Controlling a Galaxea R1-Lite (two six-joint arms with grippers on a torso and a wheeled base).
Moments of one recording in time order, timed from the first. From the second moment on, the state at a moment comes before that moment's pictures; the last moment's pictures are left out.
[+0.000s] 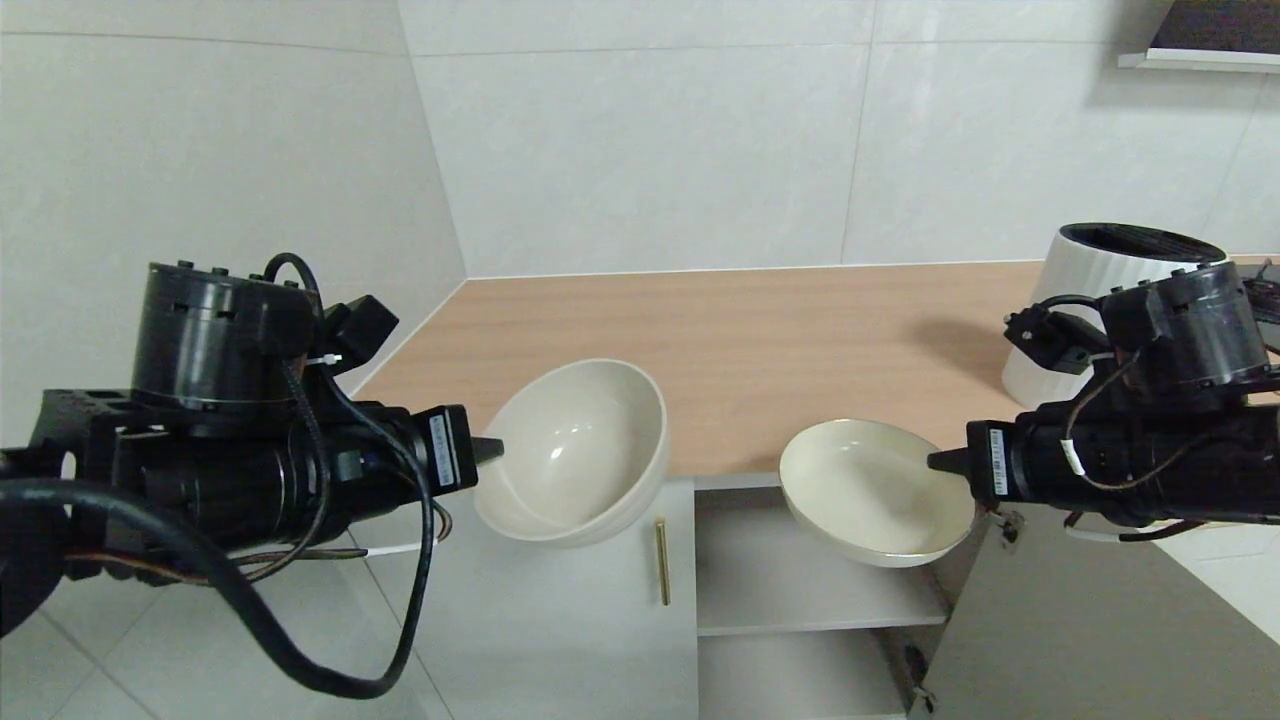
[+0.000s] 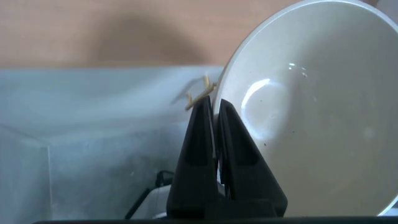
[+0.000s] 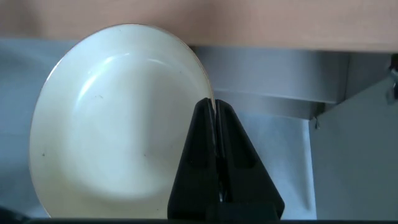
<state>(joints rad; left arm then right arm) -0.42 1.50 -0.86 -0.10 -0.02 -0.49 0.42 1.54 -0.92 -0.02 0.02 0.33</state>
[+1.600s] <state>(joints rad) -0.42 1.49 -0.83 -0.10 -0.02 -0.48 0.42 1.52 -0.83 -0.03 0.01 0.28</state>
